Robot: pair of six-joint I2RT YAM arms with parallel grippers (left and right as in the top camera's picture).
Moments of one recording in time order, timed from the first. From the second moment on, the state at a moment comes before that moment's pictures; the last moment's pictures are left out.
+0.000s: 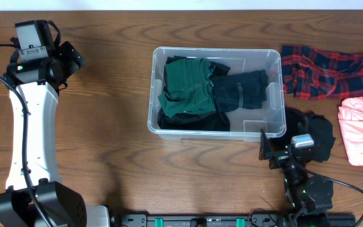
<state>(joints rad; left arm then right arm) 0.21 1.58 1.48 -0.84 -0.17 -0.46 0.13 0.01 0.01 -0.07 -0.05 -0.01</state>
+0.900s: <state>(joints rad) 0.21 1.58 1.48 -0.84 -0.17 -0.46 -0.07 0.82 0.95 -0.68 0.13 0.07</state>
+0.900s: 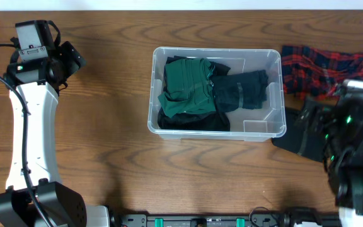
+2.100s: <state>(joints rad) 0.21 1.58 1.48 -0.84 -0.17 -0.46 -0.51 1.30 0.93 -0.79 -0.12 0.07</state>
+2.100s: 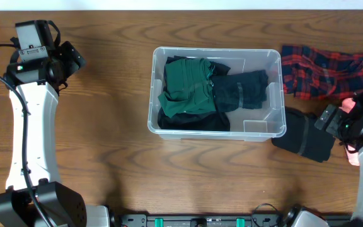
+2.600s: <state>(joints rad) 0.21 1.58 1.48 -0.84 -0.17 -0.46 -0.59 1.55 0.91 -0.70 -0.21 -0.01</state>
